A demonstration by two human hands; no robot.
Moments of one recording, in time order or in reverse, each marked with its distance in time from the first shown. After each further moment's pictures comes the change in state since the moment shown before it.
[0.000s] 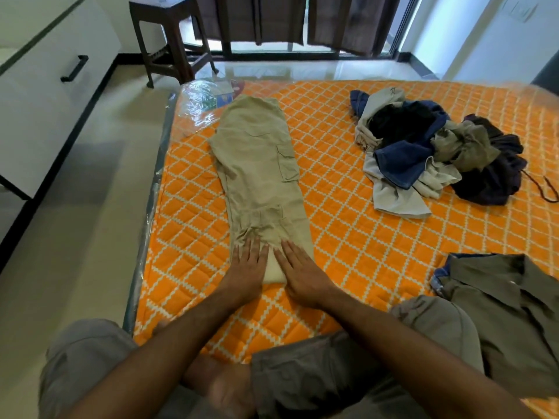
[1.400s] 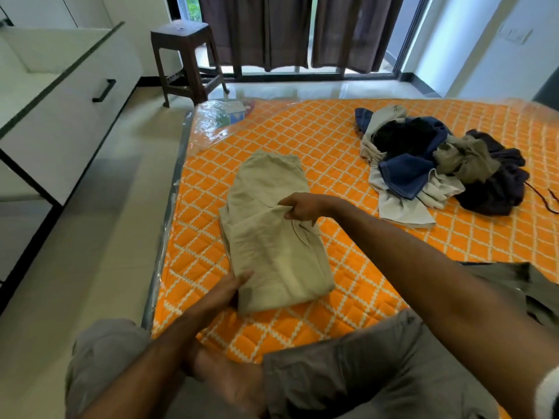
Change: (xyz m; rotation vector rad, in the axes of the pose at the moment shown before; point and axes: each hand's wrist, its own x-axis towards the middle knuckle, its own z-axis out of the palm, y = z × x) left_hand -0.065 -0.046 -0.006 -1.562 -0.069 -0.303; right_hand 0.106 0.018 -0.196 0.427 -0.398 0.158
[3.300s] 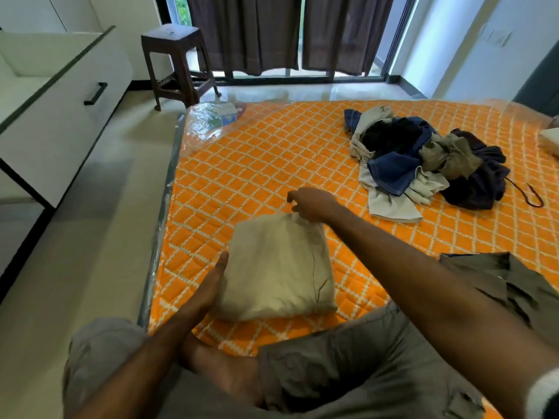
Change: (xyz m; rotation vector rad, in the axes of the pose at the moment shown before) left_hand -0.026 0.022 -0.001 -0.100 0.155 0.004; right_hand -0.030 0.003 0.014 -0.422 0.298 0.198
